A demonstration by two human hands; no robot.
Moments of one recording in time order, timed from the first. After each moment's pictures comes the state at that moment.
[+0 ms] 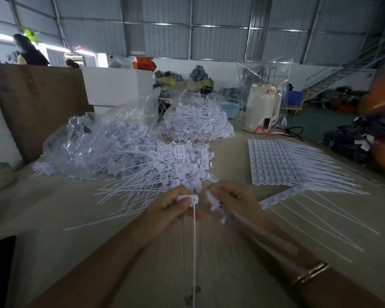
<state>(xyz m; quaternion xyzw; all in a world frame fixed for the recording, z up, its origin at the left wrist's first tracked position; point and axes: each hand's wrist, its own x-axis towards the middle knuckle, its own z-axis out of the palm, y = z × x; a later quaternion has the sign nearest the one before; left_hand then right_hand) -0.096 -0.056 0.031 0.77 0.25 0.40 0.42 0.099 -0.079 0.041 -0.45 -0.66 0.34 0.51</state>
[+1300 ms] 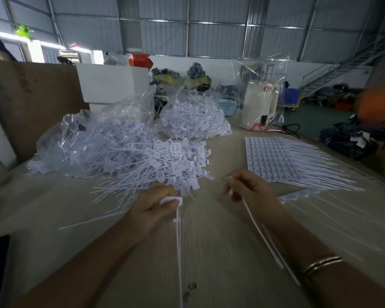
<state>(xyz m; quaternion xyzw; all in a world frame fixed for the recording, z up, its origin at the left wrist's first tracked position) -0.110 -0.053 0.030 0.83 0.27 0.42 0.24 0.127 -0.078 0.041 -0.50 -0.67 0.23 0.49</state>
